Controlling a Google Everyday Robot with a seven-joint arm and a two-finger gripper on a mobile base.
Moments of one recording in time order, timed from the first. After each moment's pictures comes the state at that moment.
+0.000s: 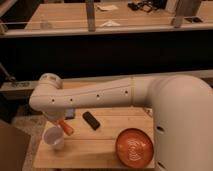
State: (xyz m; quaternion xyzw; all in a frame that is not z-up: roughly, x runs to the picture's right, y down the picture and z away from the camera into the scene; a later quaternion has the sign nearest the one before) arm -0.226 0.144 0.685 -0.02 -0.28 -0.90 0.34
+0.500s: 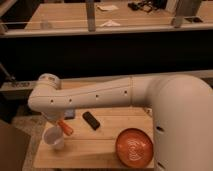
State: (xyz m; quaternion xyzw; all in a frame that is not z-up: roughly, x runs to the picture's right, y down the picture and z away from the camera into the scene) arm -0.230 0.145 0.682 -0.02 -0.28 -0.90 0.33
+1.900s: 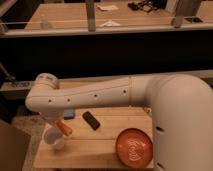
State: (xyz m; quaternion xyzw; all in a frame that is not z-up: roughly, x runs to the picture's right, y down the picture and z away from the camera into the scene) arm -0.236 0.146 0.675 -0.01 -0.29 -0.90 0.32
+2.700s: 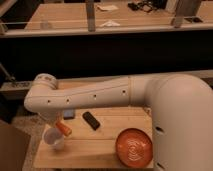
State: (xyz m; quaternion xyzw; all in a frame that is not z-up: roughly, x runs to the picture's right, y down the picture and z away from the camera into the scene) arm -0.238 0.147 0.671 -0.01 -0.29 -0.91 0.31
